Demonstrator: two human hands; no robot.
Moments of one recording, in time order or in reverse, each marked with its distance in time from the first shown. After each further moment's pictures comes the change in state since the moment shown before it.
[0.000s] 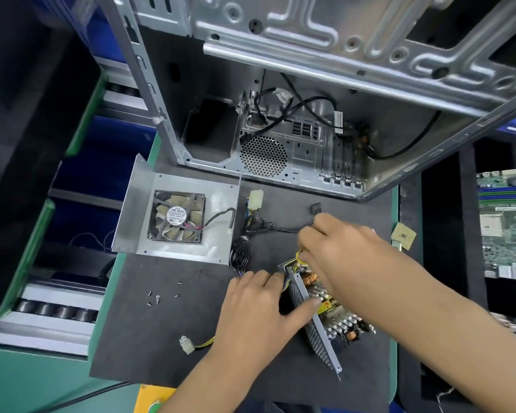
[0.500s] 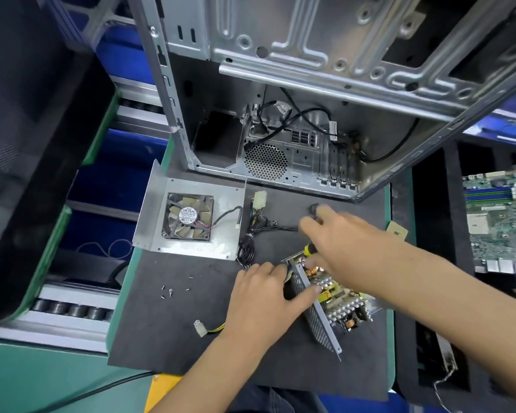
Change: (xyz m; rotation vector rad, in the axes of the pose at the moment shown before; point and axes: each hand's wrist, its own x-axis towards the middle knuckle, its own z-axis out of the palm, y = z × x) left_hand 0.002 -0.003 0.003 0.013 -0.076 -0.006; right_hand 0.005 0.001 -0.006 -0.053 -0.236 0.076
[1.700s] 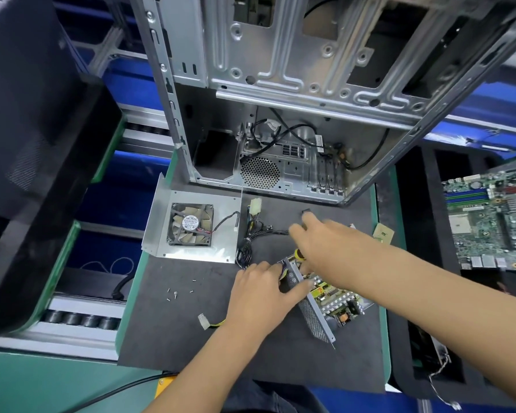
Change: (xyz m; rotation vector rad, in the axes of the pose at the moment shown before) left_hand 0.002 0.002 -0.004 -0.094 -0.019 -0.010; right_hand -0.009 -0.015 -0.004 -0.054 -0.037 0.033
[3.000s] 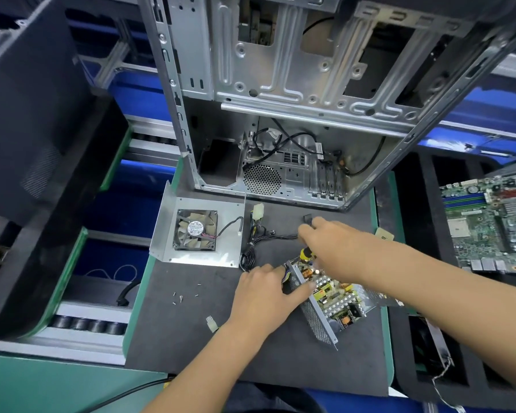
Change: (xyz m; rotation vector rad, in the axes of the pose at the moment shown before) left_hand -0.001 0.000 -0.006 -0.004 0.003 0.021; right_hand 0.001 0.012 0.003 0.110 -0.052 0.052
